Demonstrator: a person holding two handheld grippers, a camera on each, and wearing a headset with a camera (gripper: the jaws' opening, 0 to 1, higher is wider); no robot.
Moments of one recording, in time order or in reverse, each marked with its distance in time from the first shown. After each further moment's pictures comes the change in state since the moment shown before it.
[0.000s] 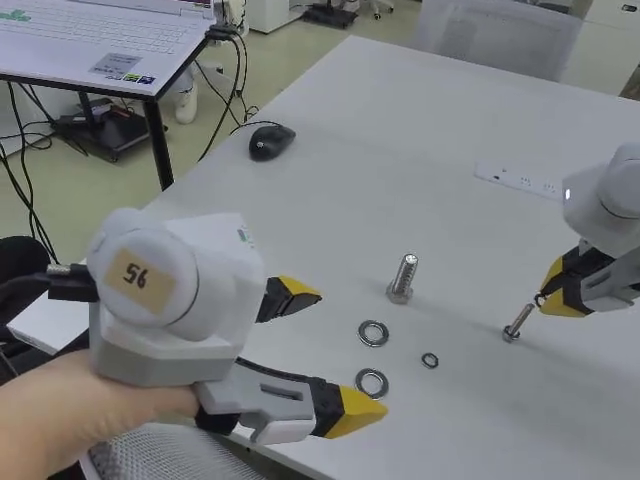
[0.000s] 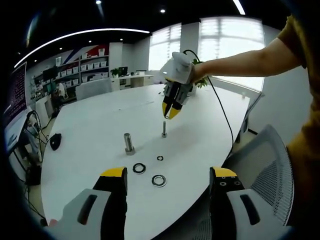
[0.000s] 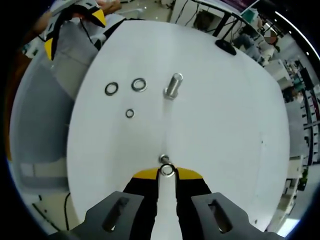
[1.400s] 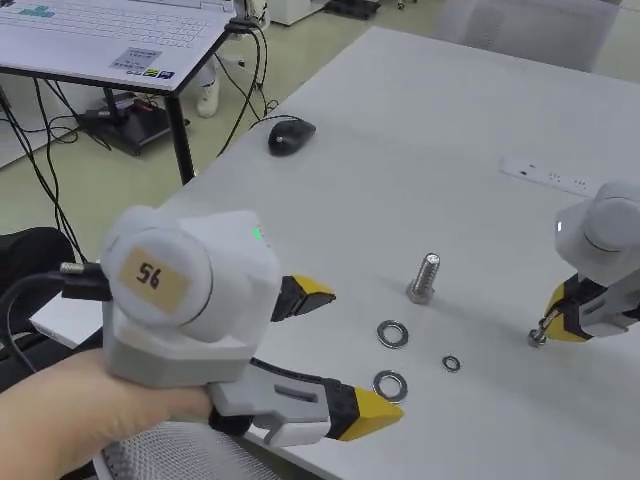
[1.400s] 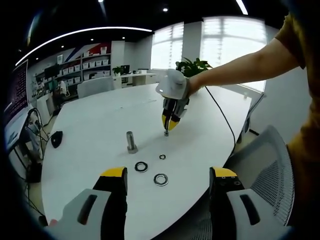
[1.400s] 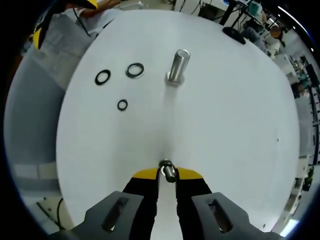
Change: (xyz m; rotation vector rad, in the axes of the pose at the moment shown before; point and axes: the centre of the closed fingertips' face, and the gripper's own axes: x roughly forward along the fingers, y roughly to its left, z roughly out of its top) left arm 0.000 0.005 -0.002 -0.016 0.010 0.012; right arm 0.051 0.006 -0.012 0.011 0.028 0.063
